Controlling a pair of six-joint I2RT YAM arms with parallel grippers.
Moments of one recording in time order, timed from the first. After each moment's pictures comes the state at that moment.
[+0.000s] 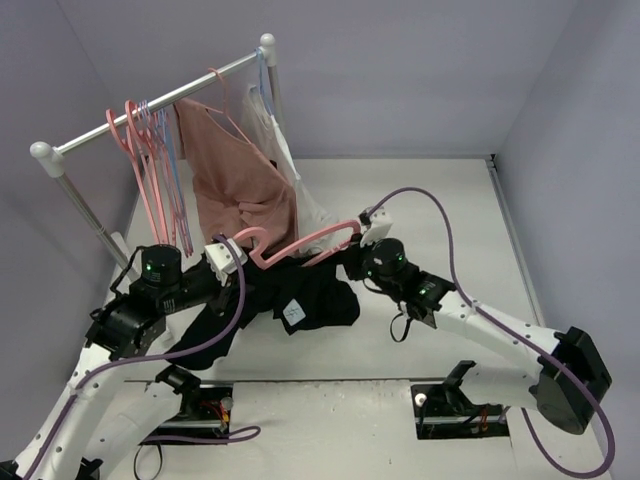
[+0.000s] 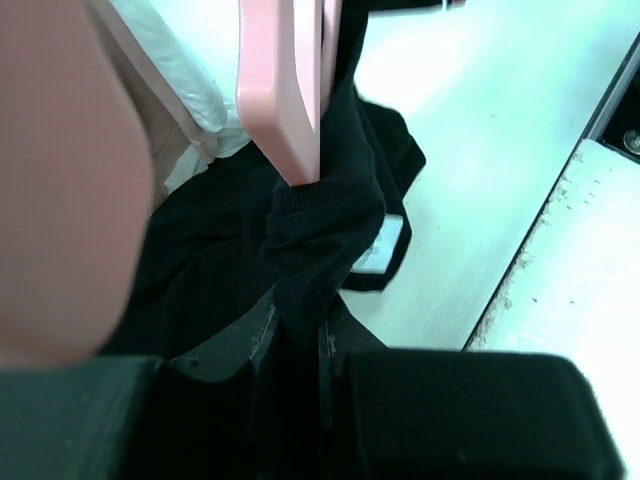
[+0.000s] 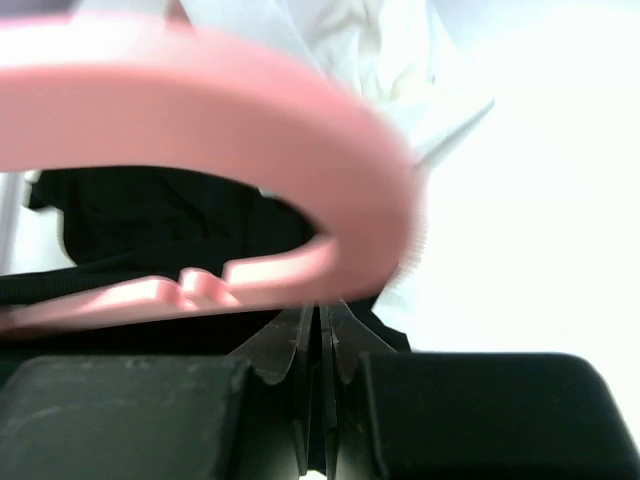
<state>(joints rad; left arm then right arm) -0.44 0.67 0.94 -0.73 0.49 0.24 0.78 1.15 0.69 0.09 0.19 0.39</state>
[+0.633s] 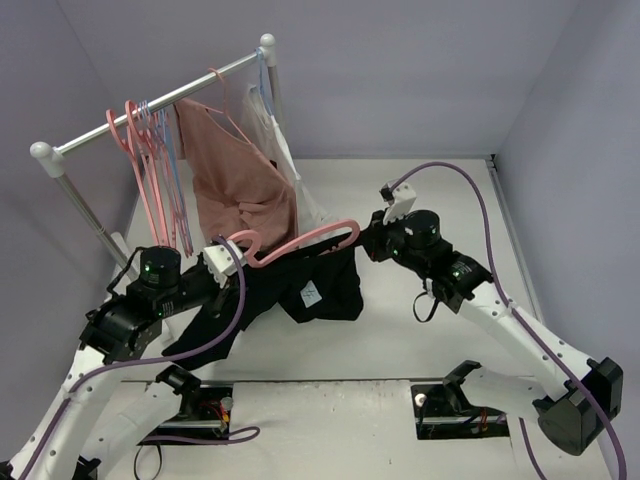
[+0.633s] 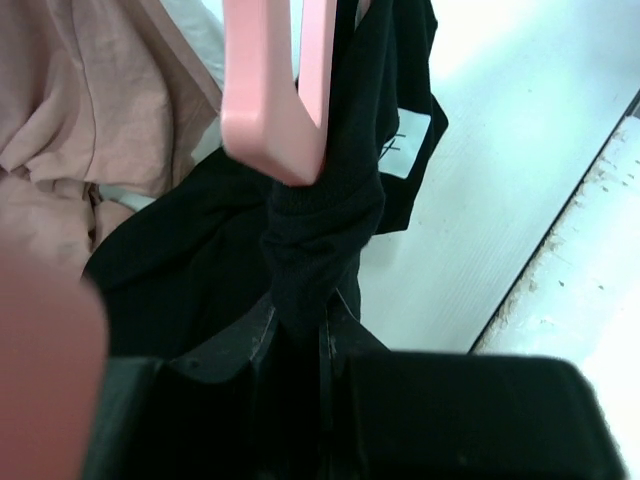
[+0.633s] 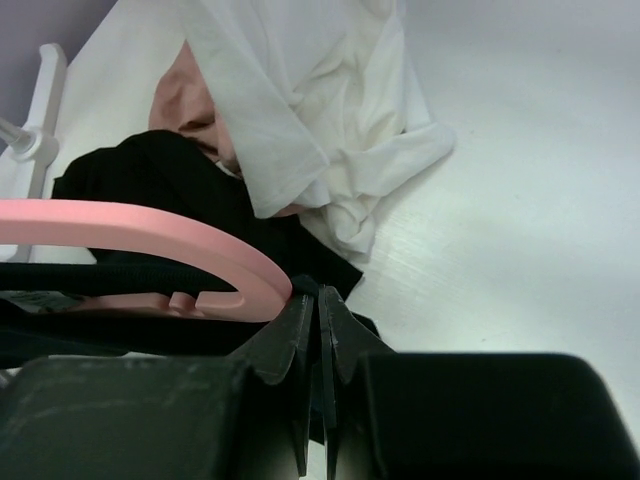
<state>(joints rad) -0.45 0.67 0.98 -0.82 0.39 0.27 0.61 1.06 0.89 -0.18 -0.01 0.27</state>
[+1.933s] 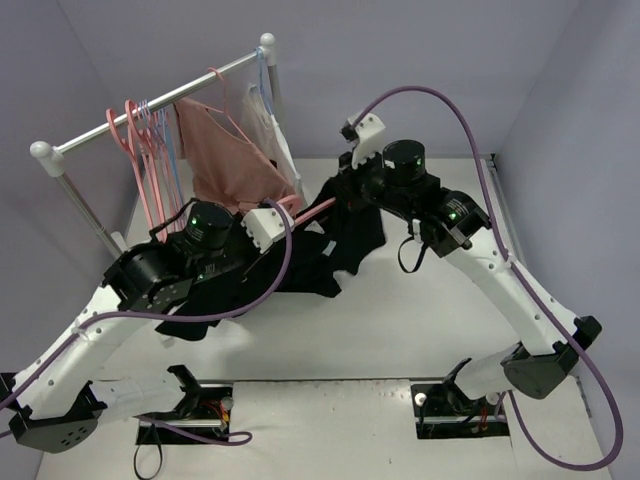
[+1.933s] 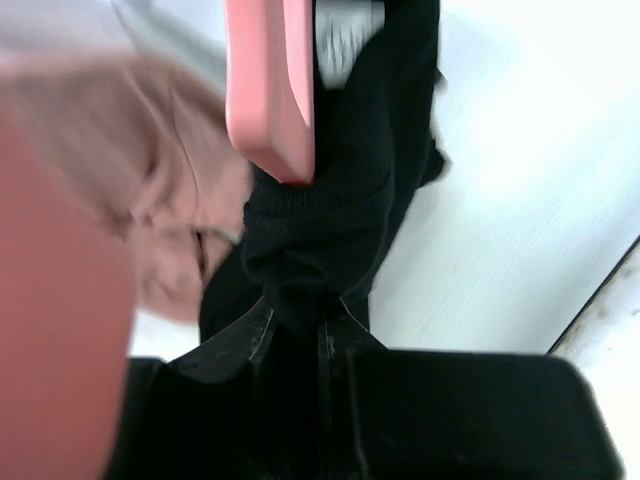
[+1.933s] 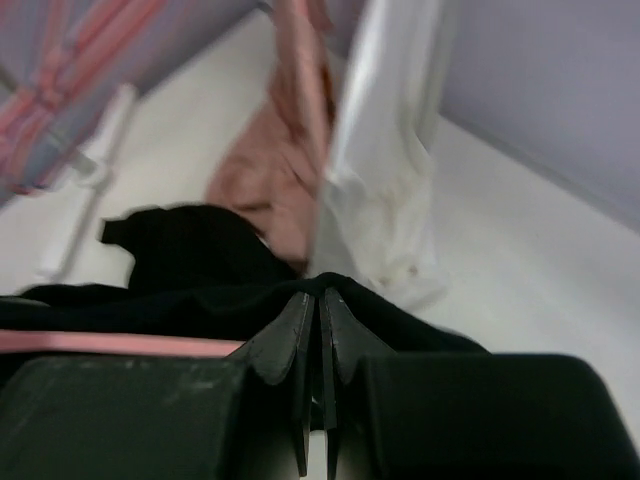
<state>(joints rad) -0.79 1.05 1.43 -0.96 -0.05 0.29 0.71 1.38 1.62 -0.53 -0.02 0.05</state>
